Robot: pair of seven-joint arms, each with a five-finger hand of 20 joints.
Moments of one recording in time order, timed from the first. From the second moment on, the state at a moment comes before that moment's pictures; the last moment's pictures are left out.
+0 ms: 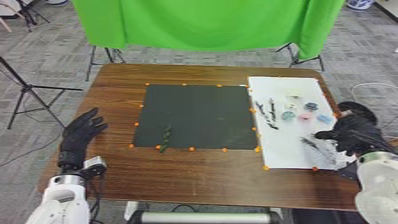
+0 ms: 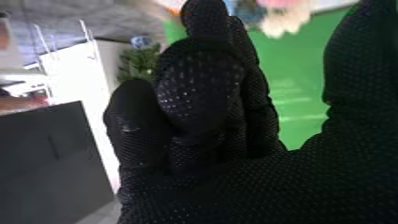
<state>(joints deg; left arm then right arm) 117.1 -59.4 -91.7 -104.4 53.5 16.1 19.0 -122.7 -34.0 94.5 -120.1 -118.0 8.1 38.5</state>
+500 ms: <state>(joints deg) 117.4 -59.6 -91.6 -104.6 53.6 16.1 18.9 -124.6 -34.5 92.4 -118.5 -118.1 8.2 39.8</state>
